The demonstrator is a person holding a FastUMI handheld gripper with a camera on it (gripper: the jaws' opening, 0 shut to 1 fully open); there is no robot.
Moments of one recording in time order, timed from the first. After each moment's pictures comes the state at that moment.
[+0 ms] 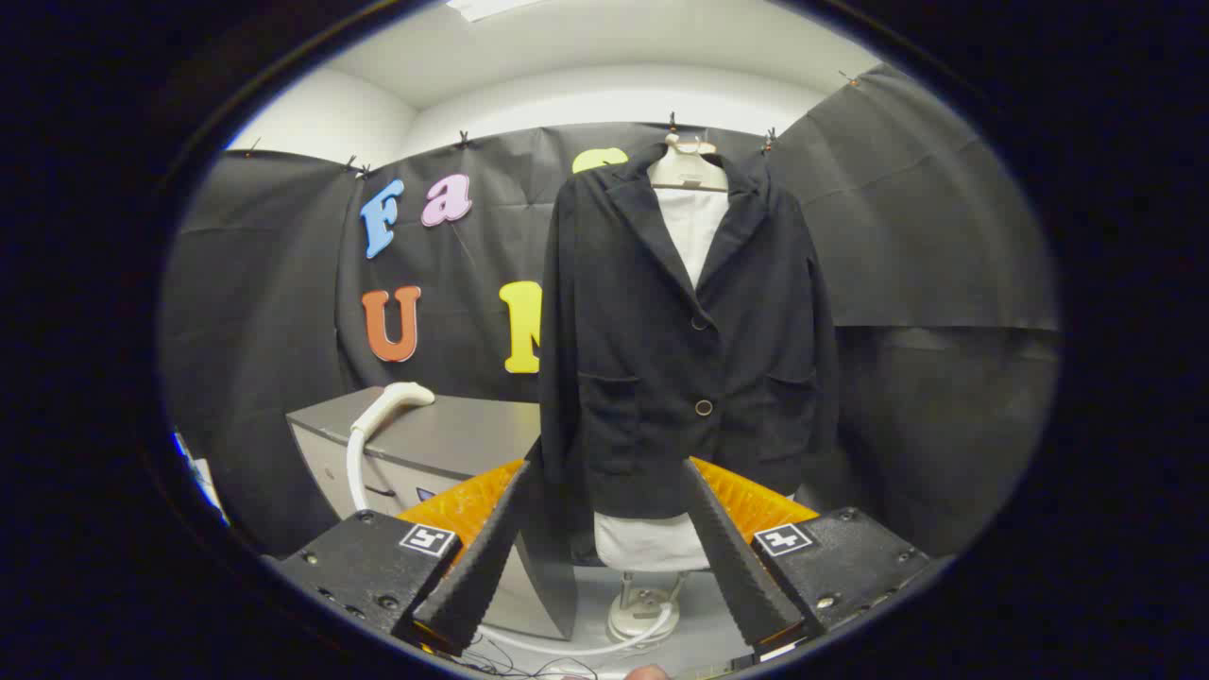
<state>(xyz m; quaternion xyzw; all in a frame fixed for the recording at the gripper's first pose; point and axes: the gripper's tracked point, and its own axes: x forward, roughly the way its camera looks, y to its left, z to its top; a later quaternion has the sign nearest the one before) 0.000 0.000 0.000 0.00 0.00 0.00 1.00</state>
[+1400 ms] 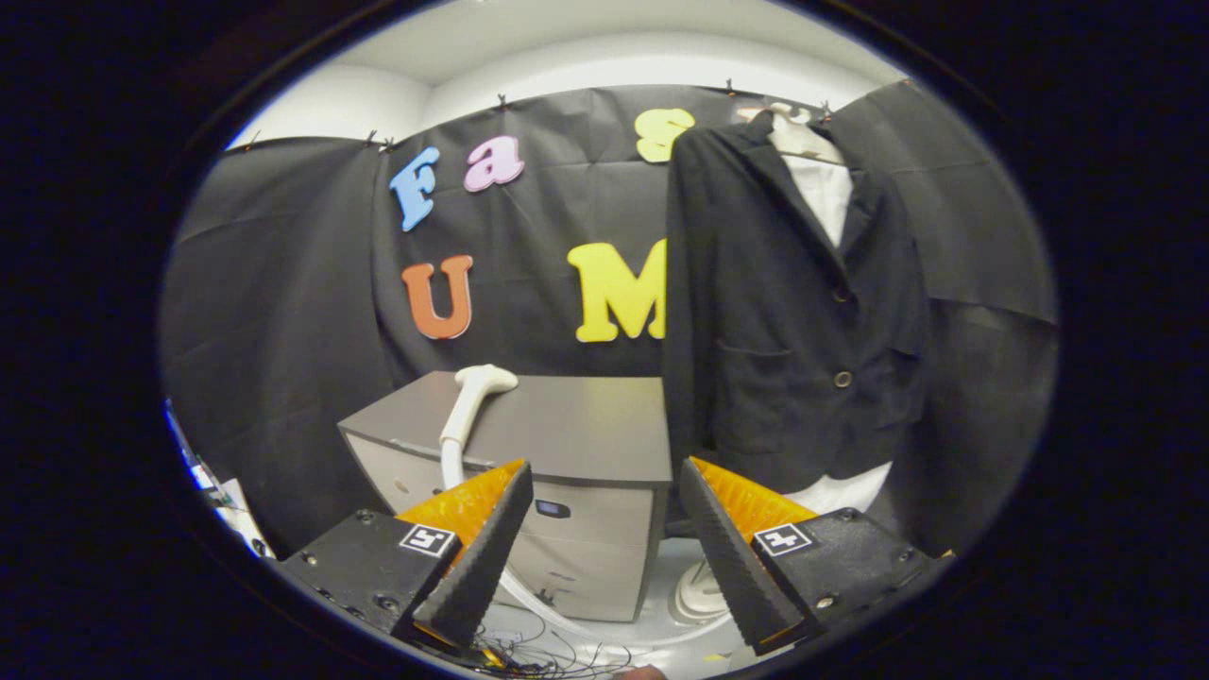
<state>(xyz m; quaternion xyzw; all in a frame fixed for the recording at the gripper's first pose) 0.049 0.198 -0.010 0.00 0.08 0.06 0.99</state>
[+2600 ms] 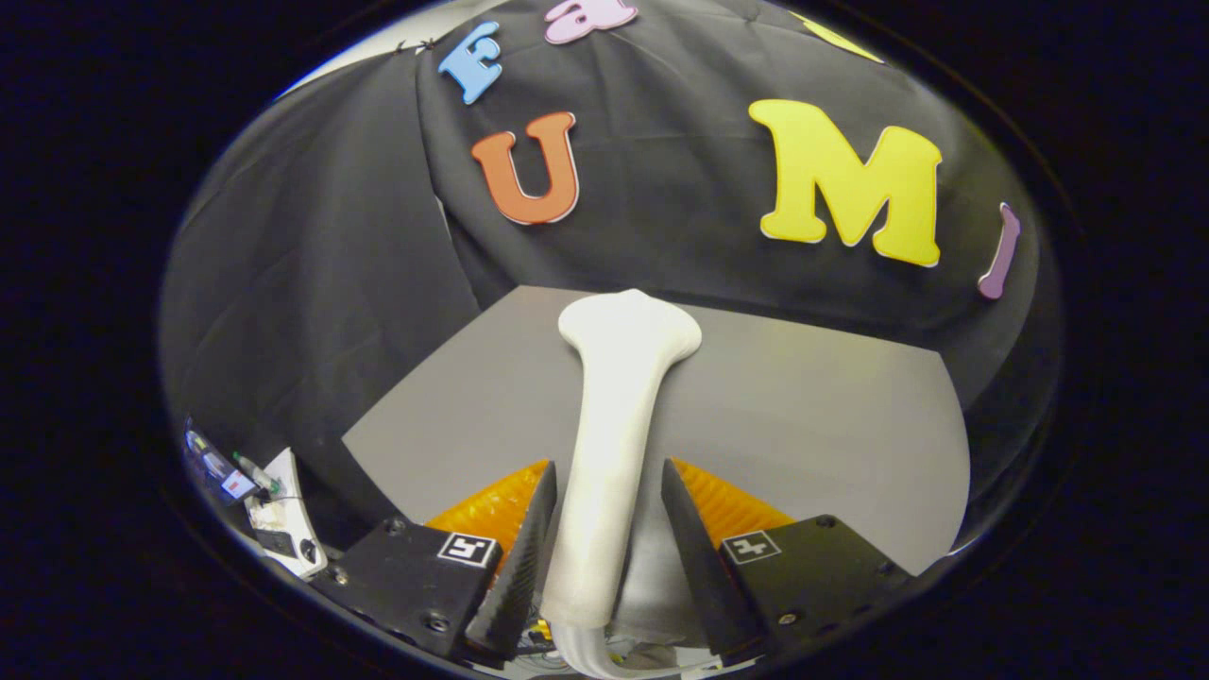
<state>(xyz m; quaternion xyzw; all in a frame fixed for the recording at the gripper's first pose) 0.279 0.403 -0.052 -0.04 0.30 0.20 0.93</state>
